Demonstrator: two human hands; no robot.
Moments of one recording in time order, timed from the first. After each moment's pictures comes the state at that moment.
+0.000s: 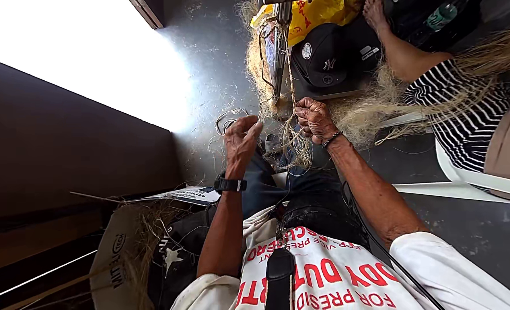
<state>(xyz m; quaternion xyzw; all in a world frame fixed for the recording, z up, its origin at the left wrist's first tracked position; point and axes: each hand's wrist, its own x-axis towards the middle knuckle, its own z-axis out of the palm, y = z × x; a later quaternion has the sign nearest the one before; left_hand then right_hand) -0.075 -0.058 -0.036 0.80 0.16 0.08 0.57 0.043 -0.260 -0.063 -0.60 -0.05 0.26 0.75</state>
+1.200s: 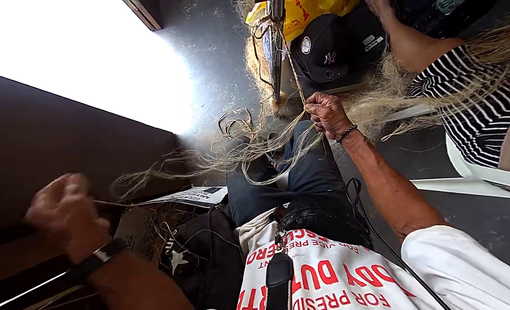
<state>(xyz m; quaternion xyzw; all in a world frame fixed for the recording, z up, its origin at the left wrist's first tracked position) -0.250 0.151 0.040 0.77 0.47 0.22 0.37 0.065 -0.294 -0.068 -0.65 -0.08 0.24 0.72</state>
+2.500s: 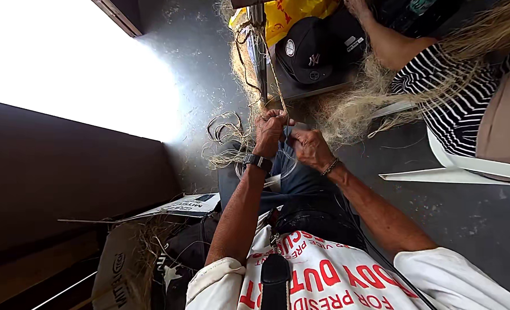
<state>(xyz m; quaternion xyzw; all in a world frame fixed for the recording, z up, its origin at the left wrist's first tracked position) 0.007 -0.146 -0.063 0.54 0.23 -0.05 0.81 -0.020 -0.297 -0.057 -0.86 -0.26 0.04 0.43</state>
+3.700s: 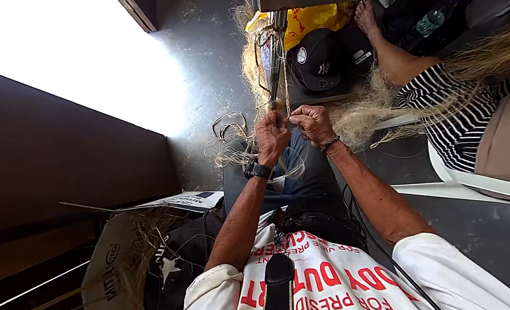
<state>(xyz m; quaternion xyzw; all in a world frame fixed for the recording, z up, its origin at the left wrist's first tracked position) -0.018 -0.126 -0.048 0.85 0.15 0.09 0.49 0.042 -0.263 -0.061 -0.69 -0.10 0.17 0.70</state>
